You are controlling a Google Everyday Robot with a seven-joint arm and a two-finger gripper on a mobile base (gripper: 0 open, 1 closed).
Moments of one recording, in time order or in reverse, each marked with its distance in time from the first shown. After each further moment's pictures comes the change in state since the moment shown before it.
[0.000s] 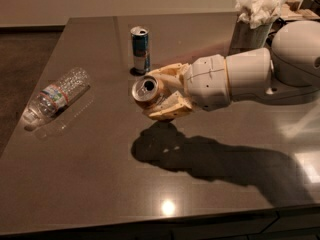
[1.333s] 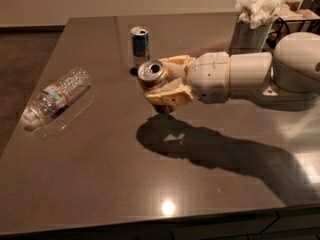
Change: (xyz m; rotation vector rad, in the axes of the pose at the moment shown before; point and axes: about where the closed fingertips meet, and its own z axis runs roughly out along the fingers) arm 0.011 -0.037 -0.004 0.148 -0.073 0.202
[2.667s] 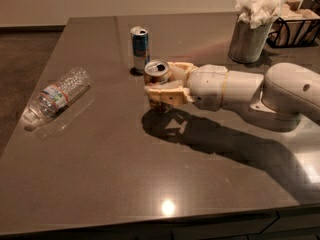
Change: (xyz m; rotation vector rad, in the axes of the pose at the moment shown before) arm 0.029 -0.026 0.010 0.133 -0.127 0.184
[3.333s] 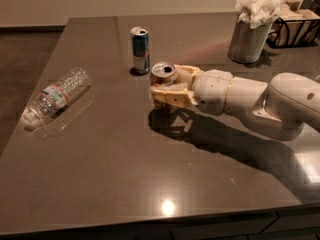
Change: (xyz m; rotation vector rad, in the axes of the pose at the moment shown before) arm 0.012 -0.010 -0.009 0.063 -0.018 0.028
